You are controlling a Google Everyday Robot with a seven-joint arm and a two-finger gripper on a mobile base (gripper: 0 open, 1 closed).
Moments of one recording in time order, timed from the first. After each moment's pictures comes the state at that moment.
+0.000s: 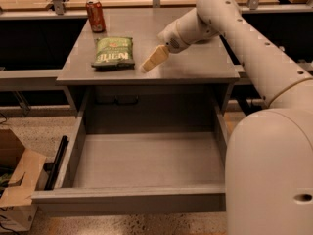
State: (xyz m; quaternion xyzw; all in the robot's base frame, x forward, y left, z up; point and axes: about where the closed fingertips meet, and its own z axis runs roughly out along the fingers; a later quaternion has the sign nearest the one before) arm 0.773 0.004 0.869 -0.54 0.73 0.20 0.38
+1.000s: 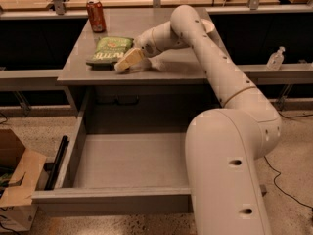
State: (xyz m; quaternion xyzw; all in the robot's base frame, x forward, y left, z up) arm 0.829 0.095 0.839 -0.51 0.69 0.28 0.42
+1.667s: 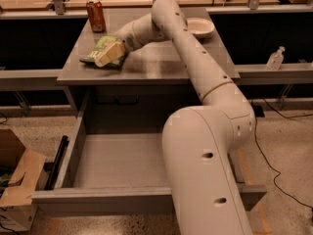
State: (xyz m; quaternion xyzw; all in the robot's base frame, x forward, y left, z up) arm 0.821 0.164 0.861 -0.54 0.66 0.31 0.42
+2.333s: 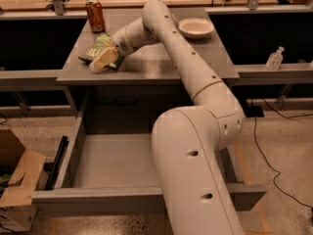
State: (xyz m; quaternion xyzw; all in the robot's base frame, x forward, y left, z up) arm 0.818 0.183 0.830 -0.55 0.68 0.31 0.37
